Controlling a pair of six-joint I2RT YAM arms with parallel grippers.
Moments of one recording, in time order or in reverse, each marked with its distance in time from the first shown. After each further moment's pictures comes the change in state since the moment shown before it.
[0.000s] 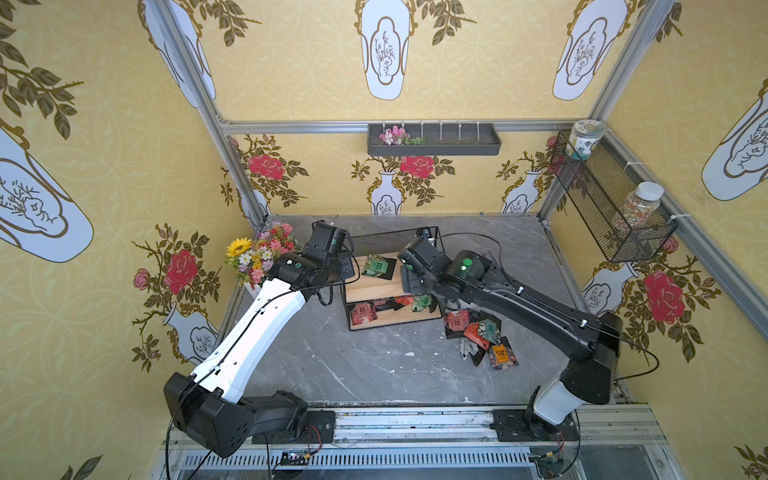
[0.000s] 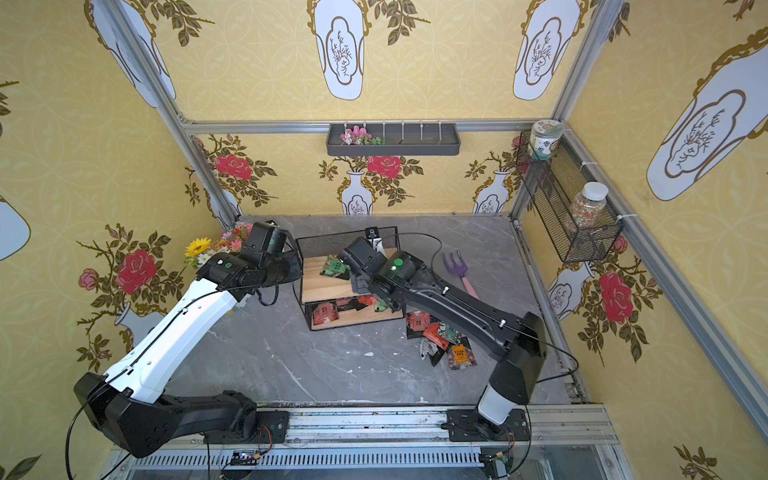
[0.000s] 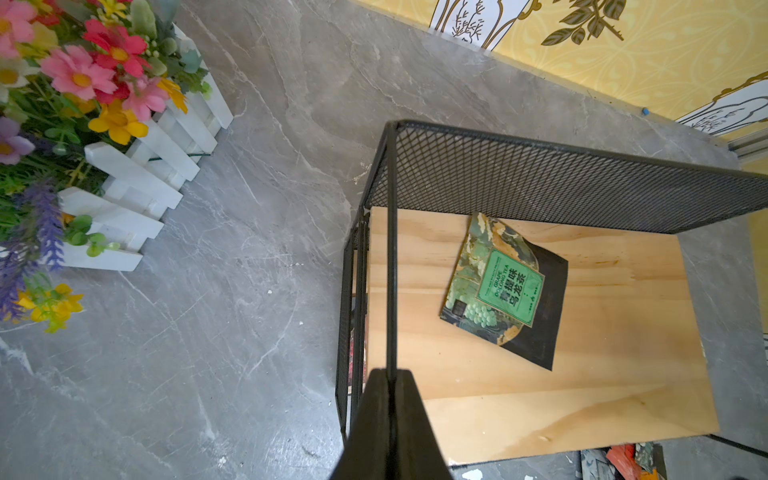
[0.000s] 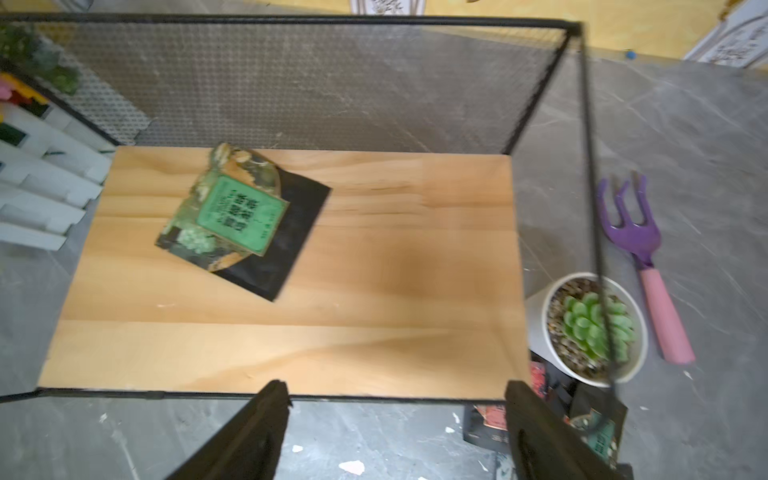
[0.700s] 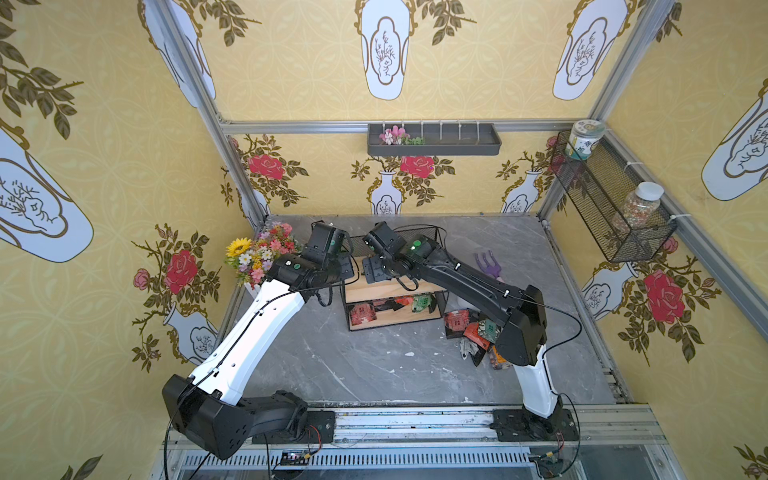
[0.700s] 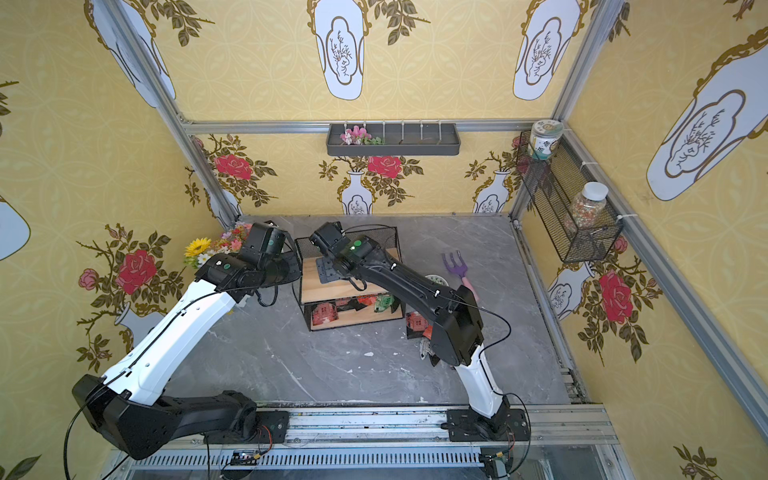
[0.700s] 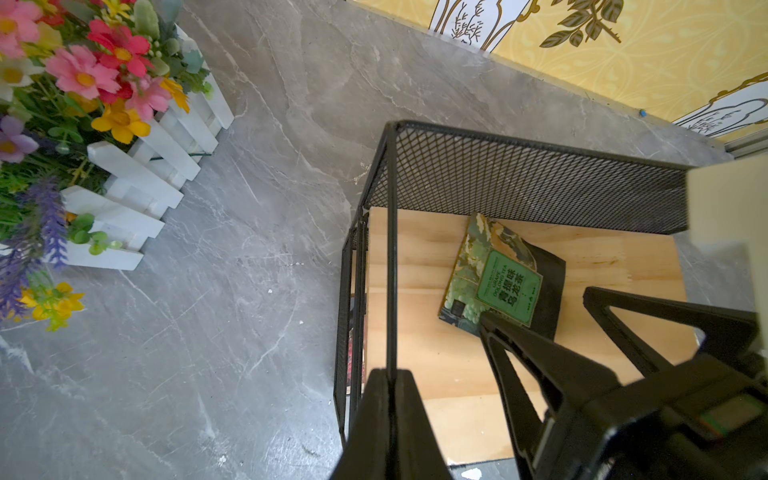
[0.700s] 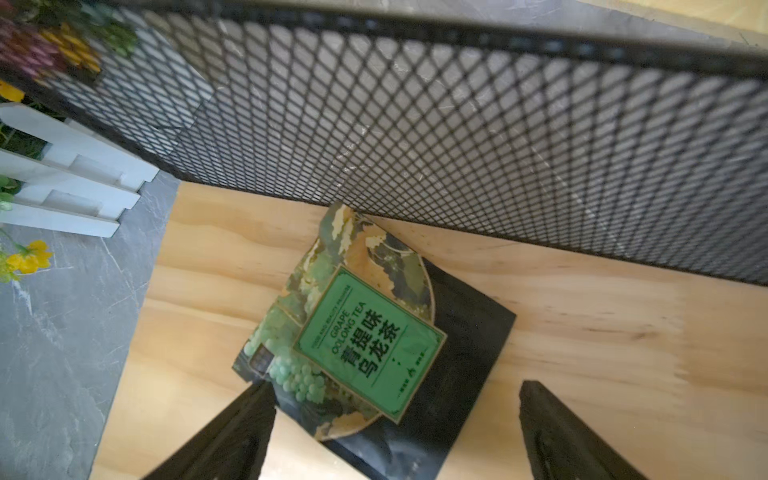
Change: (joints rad) left arm 0.000 -0.011 -0.004 0.000 0.000 0.000; right arm -0.040 0.372 0.345 0.026 -0.173 -0.108
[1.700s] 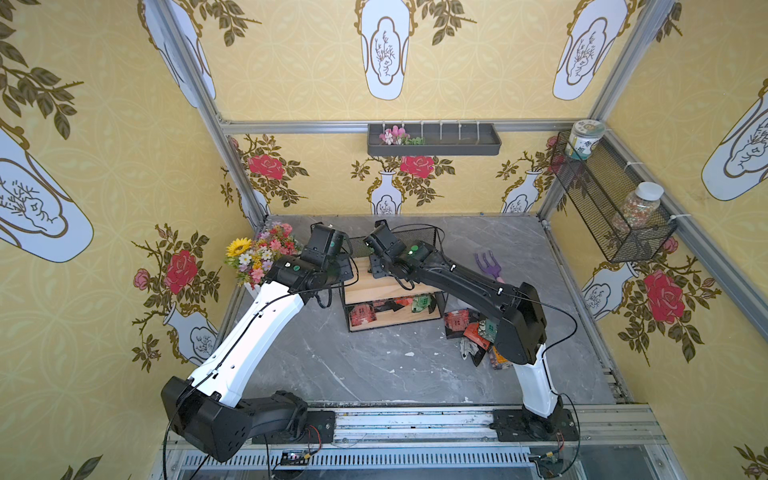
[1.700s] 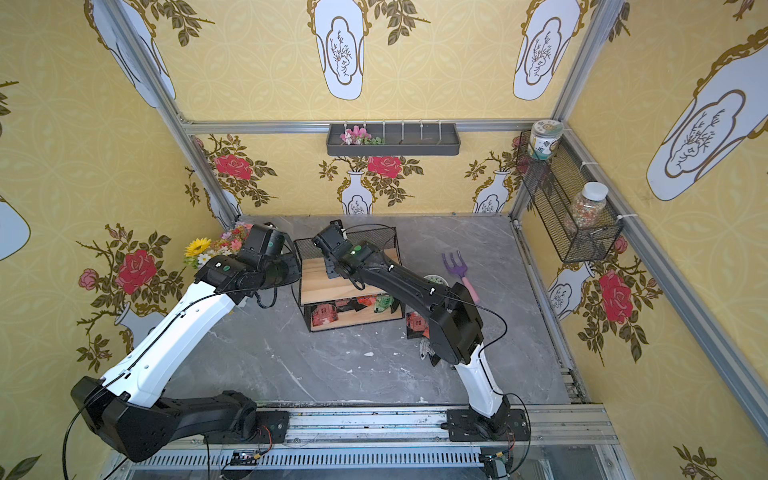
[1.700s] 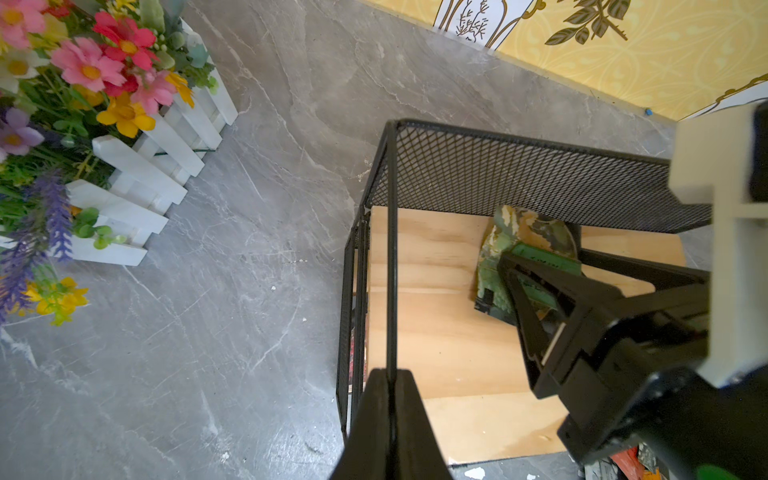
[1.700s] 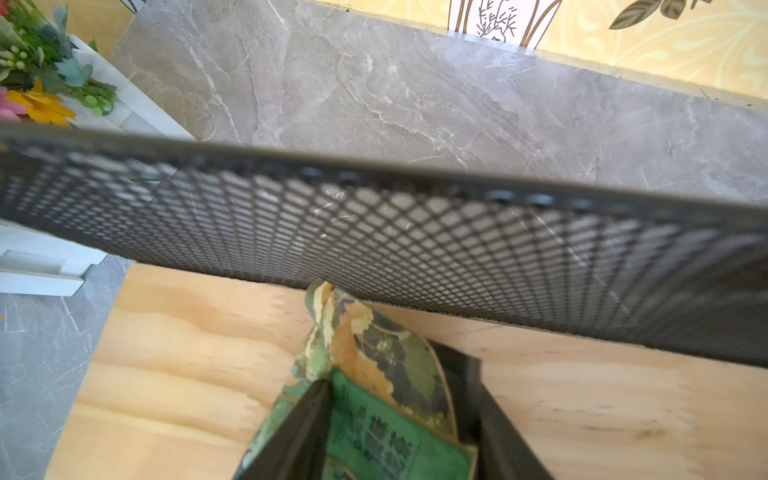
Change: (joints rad) left arm 0.000 -0.010 -0.018 0.002 -0.003 -0.006; right arm -0.017 0.006 -0.116 0.183 0.071 -0.013
